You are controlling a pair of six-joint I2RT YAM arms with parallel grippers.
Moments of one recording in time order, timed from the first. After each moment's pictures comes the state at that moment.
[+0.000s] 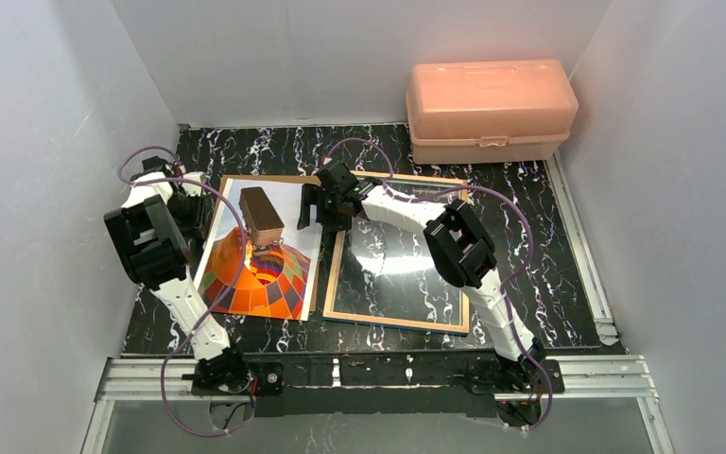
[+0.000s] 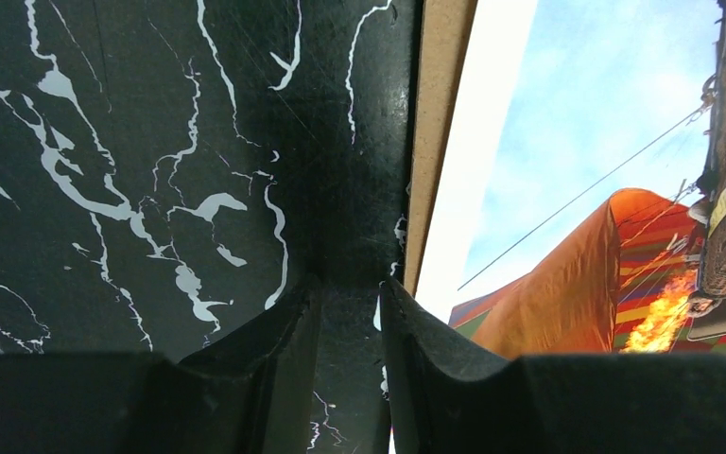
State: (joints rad) left arm 0.42 2.05 1.51 -0.84 0.19 0.45; right arm 0.85 2.34 1.91 -0.43 -0.15 0.75
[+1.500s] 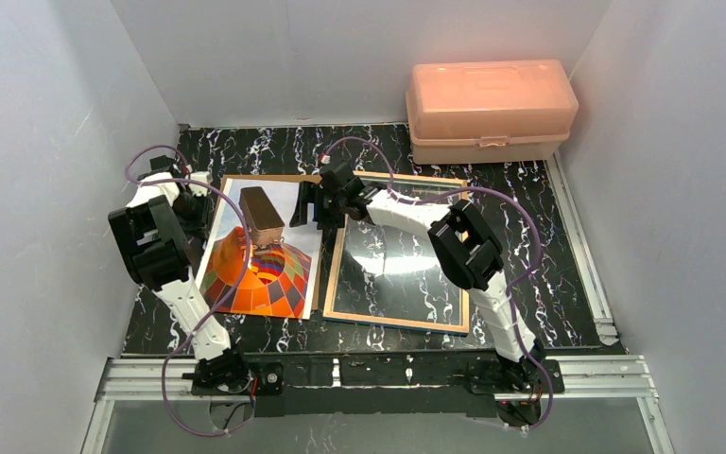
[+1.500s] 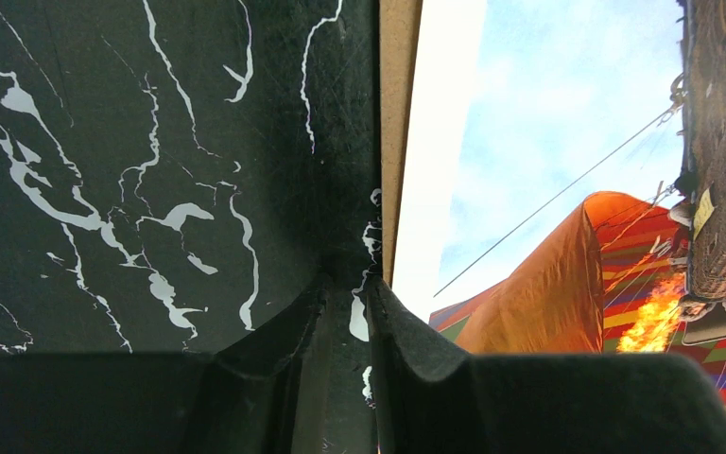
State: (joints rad) left arm 0.38 2.02 1.46 -0.81 0.16 0.44; right arm 0.85 2.28 1.80 -0.23 -0.25 0.77
